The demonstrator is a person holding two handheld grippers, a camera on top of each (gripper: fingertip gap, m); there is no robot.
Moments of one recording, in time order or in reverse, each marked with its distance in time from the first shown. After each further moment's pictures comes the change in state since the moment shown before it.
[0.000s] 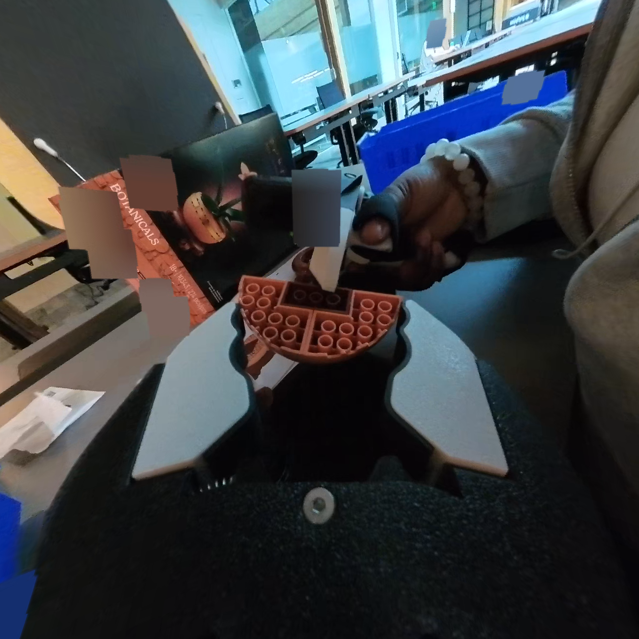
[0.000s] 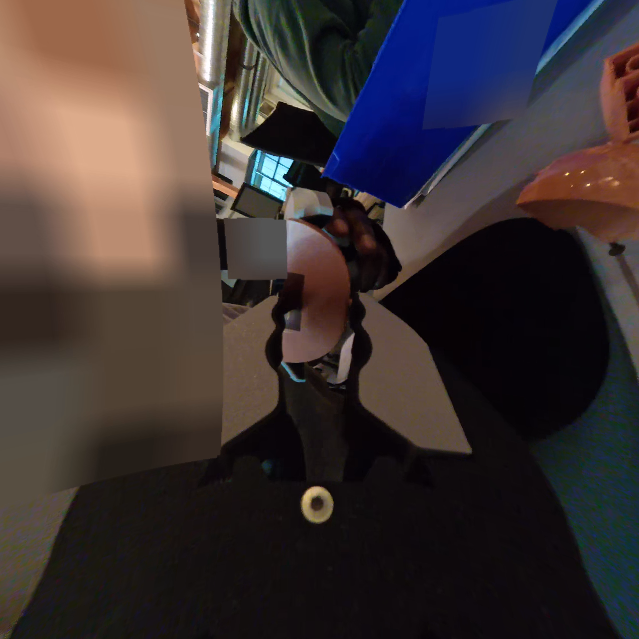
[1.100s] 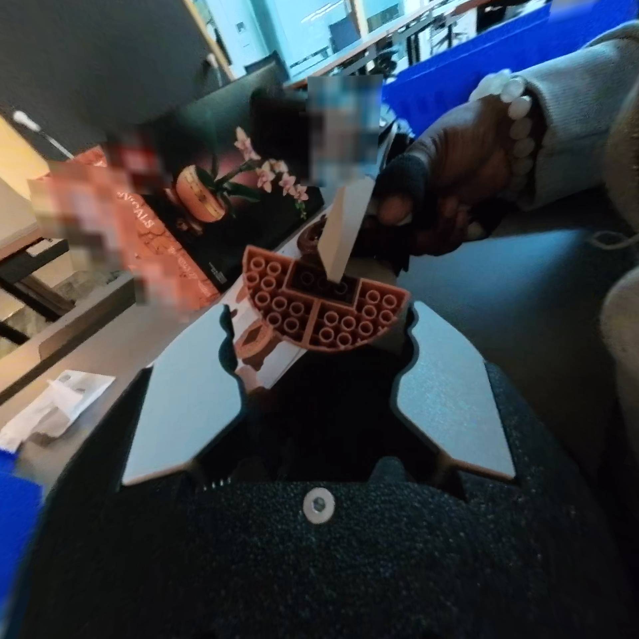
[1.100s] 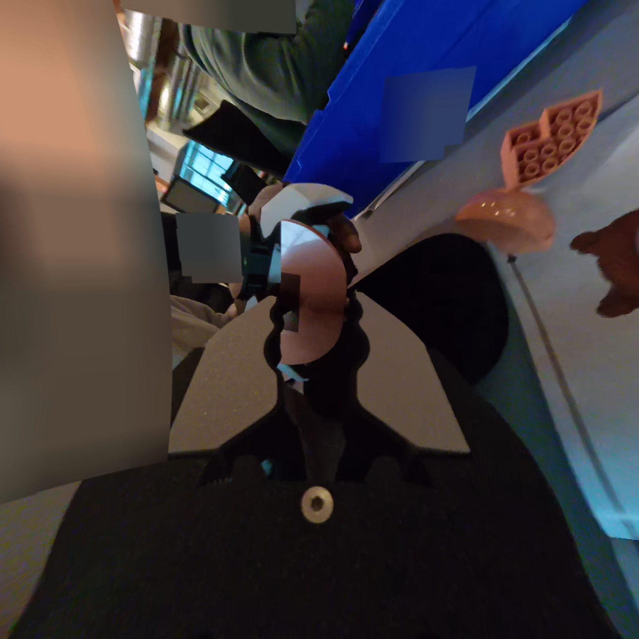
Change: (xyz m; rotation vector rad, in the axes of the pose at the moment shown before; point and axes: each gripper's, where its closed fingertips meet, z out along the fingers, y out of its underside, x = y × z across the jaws) left arm 0.002 0.011 0.016 -0.119 -0.046 0.035; right arm 0.006 -0.004 -0.026 0.029 0.194 -0.165
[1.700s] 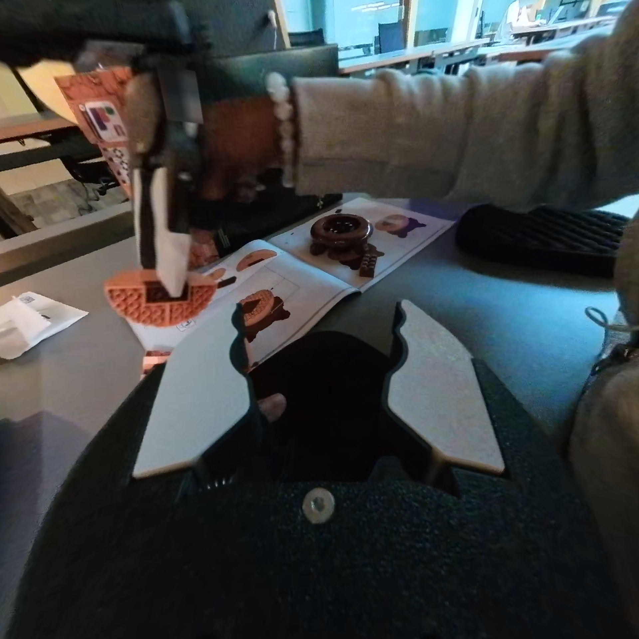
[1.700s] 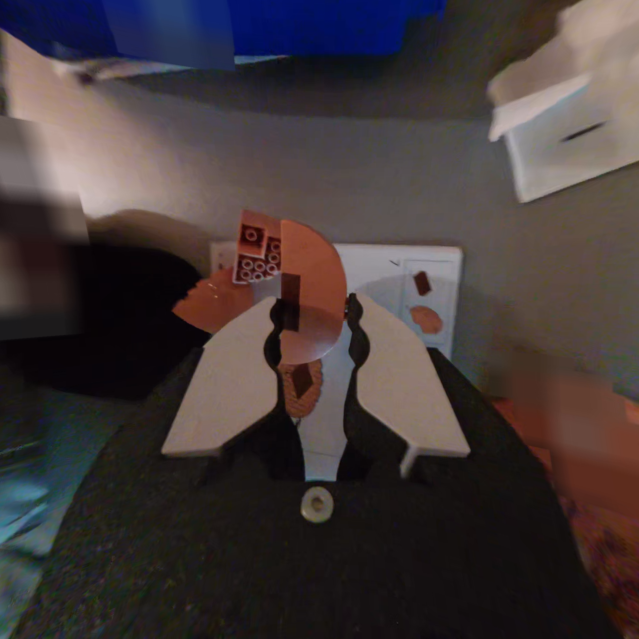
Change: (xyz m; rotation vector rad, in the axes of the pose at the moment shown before) left arm -0.013 0.005 -0.009 -0.020 -0.047 -0.274; right arm 0.135 -0.108 0.013 -0.764 0.519 -0.511
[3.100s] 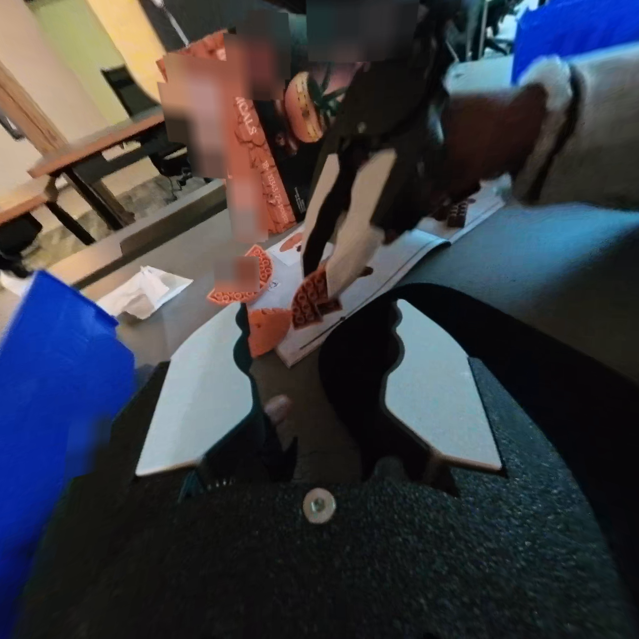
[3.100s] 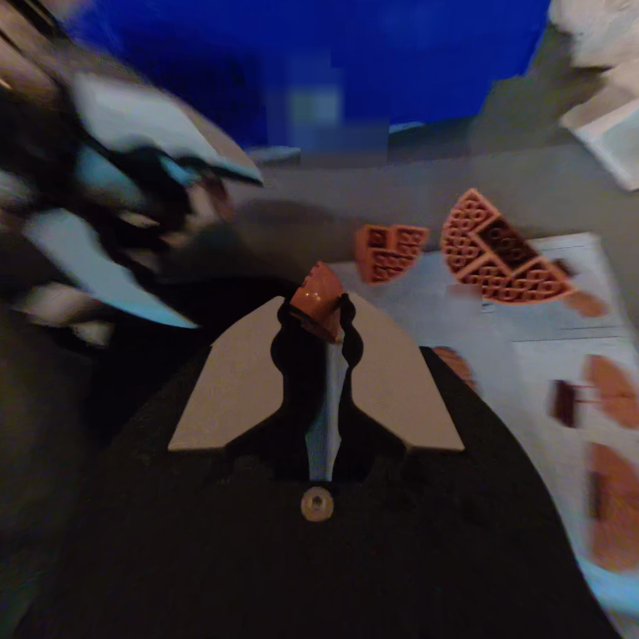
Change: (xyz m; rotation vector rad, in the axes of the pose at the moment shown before) left arm -0.055 0.022 -0.022 -0.087 -0.178 0.152; right arm -0.088 0.012 0.006 0.438 0.013 0.069
